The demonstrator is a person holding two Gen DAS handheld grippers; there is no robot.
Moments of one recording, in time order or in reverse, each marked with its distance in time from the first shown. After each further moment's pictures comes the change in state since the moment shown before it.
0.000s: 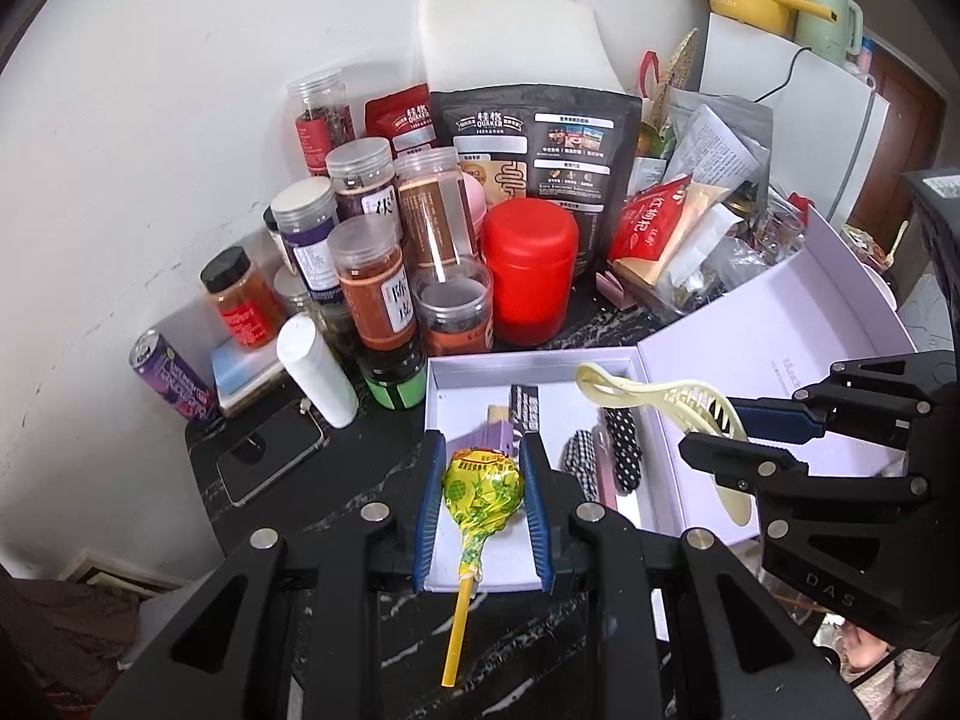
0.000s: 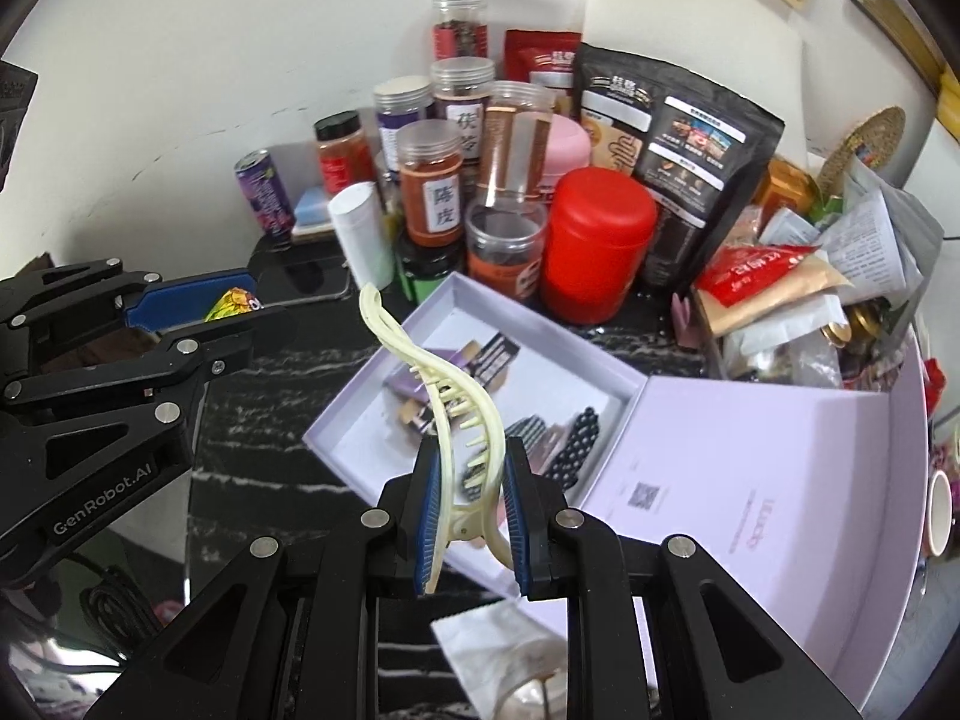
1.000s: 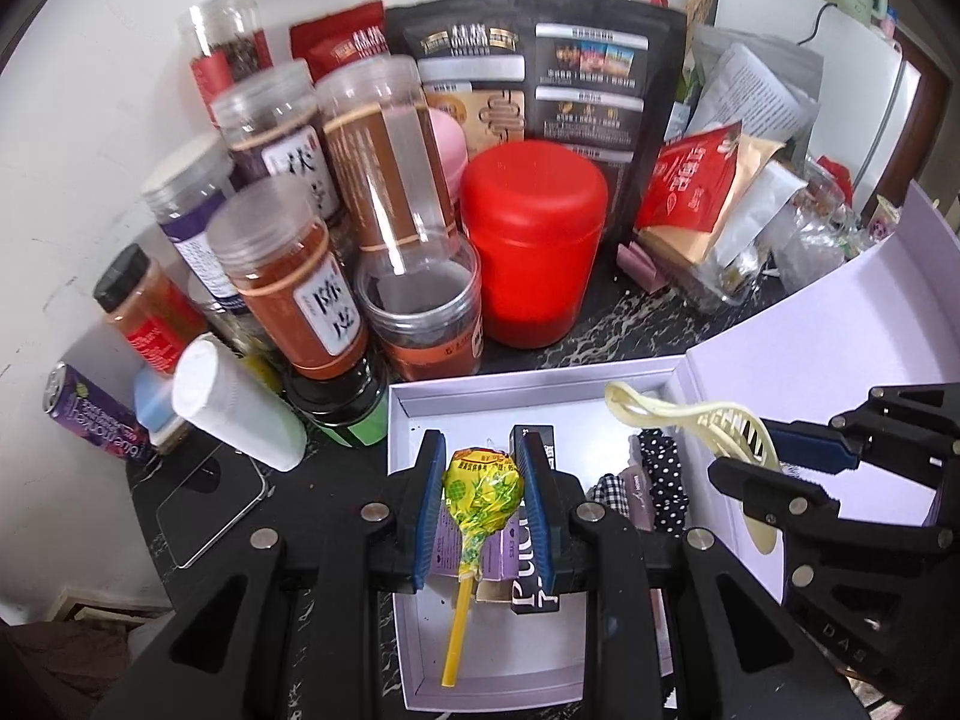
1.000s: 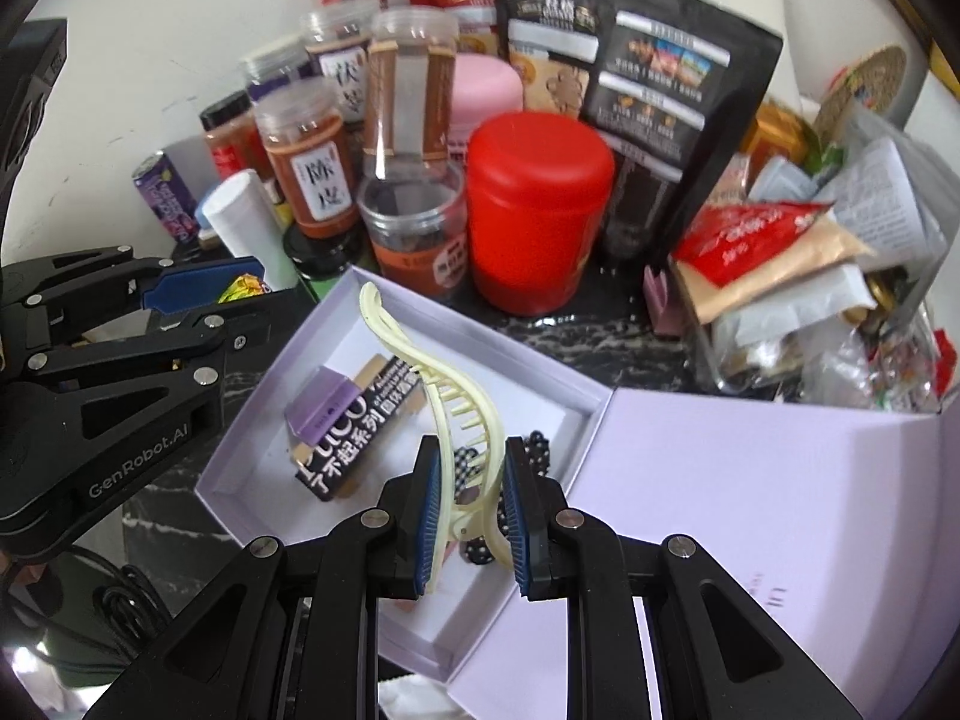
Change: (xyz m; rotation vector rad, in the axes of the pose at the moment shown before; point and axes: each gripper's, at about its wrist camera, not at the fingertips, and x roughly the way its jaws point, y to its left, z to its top) left arm 0.124 -0.005 0.032 0.035 0.115 -0.033; right arm 0.082 -0.054 0.022 0.082 0.078 -0.050
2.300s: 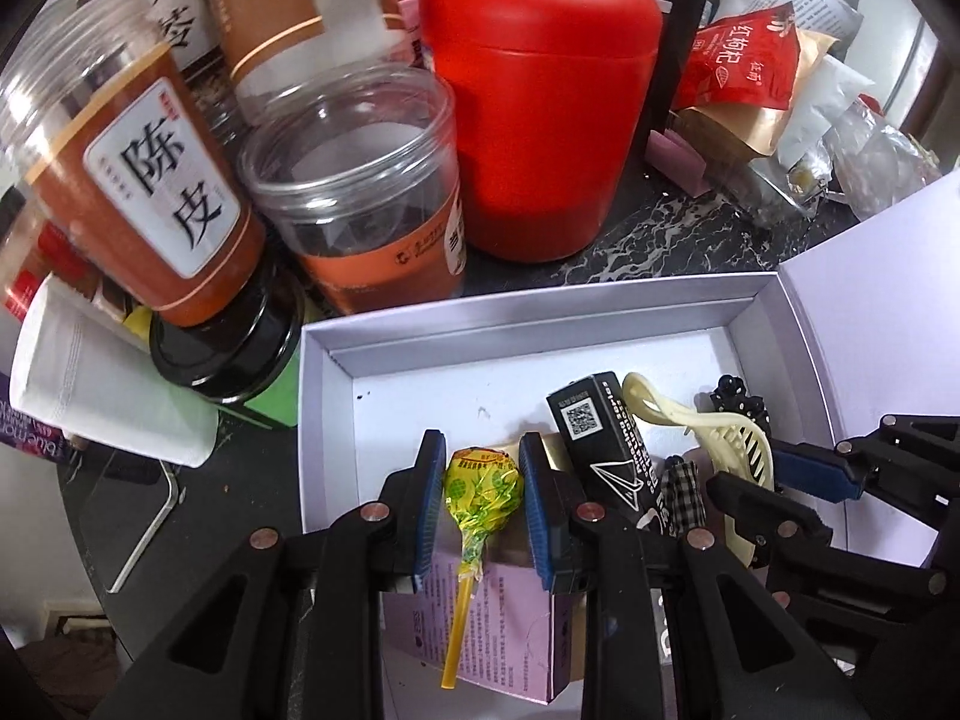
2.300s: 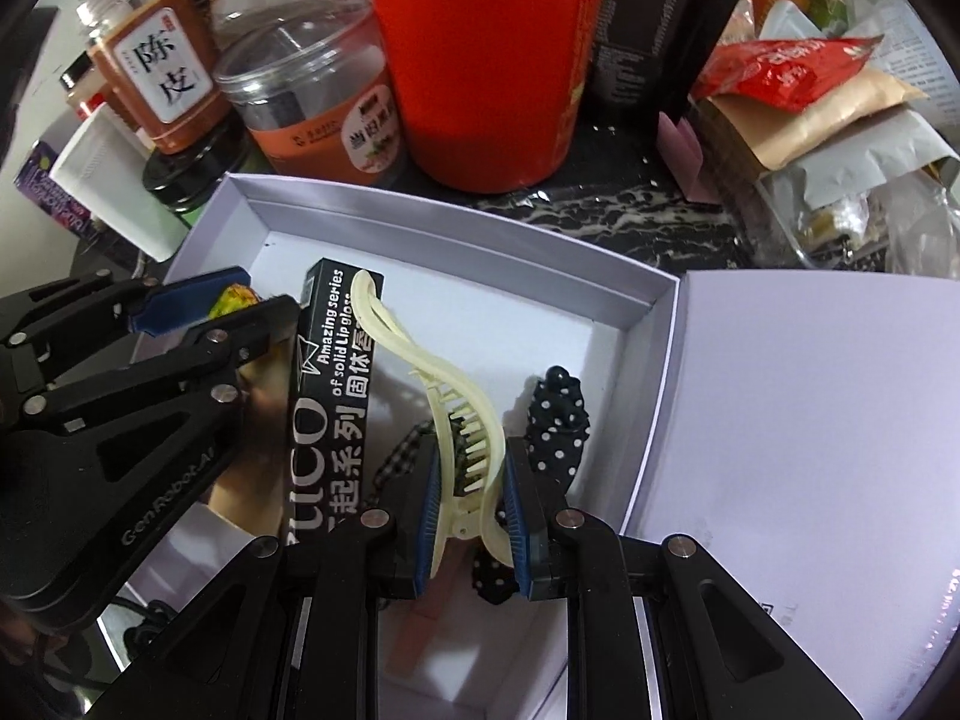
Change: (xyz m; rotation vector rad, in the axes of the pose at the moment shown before) left arm 0.110 -0.004 -0.014 0.042 0.139 -0.024; right arm 0.116 -0.011 -0.015 0.176 0.179 -0.045
